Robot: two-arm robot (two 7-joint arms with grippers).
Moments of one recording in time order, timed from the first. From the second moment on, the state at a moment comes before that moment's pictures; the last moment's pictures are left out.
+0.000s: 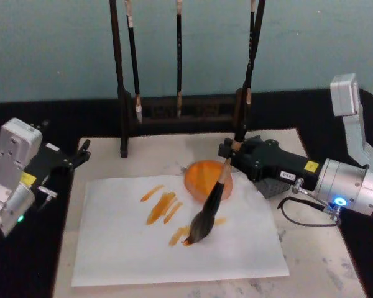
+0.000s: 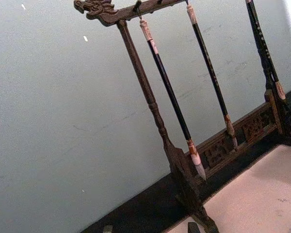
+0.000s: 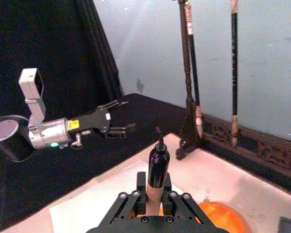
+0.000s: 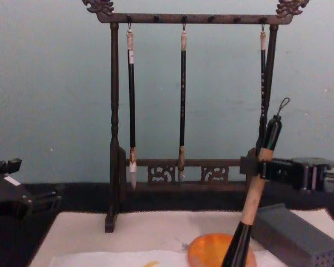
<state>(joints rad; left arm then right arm) -0.20 0.60 0.45 -1.41 -0.25 -0.12 0.03 0.32 0.65 -0.55 -1.53 0.84 0.14 0.61</state>
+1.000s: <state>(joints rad) -0.20 0.60 0.45 -1.41 -0.25 -0.12 0.03 0.33 0.64 -0.50 -1.54 0.81 0.13 0.60</state>
